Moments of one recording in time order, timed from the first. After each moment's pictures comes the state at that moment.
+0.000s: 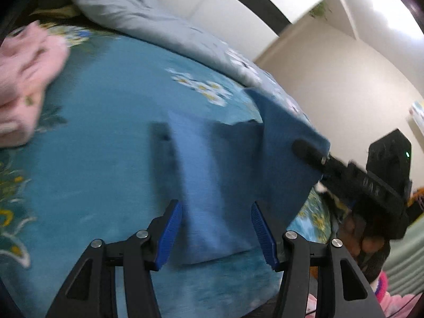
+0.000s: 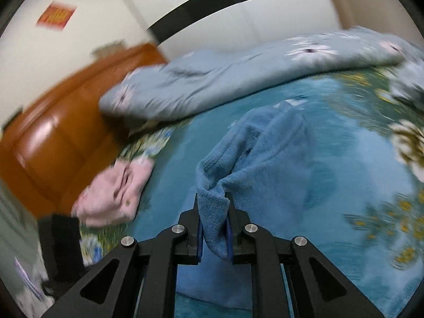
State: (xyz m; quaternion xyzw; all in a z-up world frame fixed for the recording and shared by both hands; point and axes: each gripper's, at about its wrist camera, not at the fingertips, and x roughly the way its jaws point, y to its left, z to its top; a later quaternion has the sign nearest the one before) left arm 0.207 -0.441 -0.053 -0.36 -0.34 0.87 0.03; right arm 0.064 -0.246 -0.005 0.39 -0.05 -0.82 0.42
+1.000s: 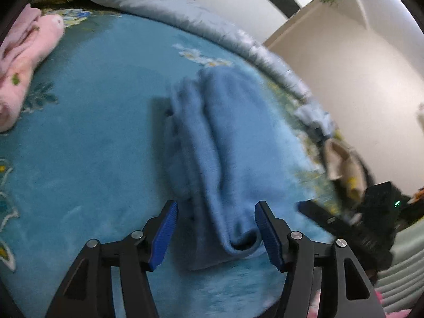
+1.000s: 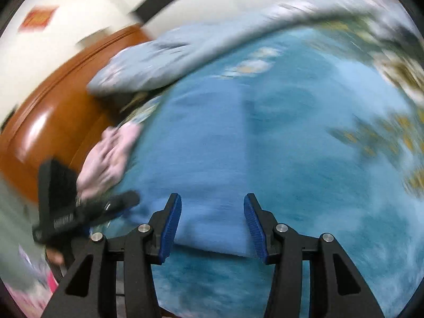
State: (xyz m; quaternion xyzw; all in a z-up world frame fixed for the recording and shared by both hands) left arm 0.182 -0.430 -0.086 -0.43 -0.31 0.85 0.01; right arm 0.071 -0.157 -0.085 0.48 -0.13 -0.78 0.38
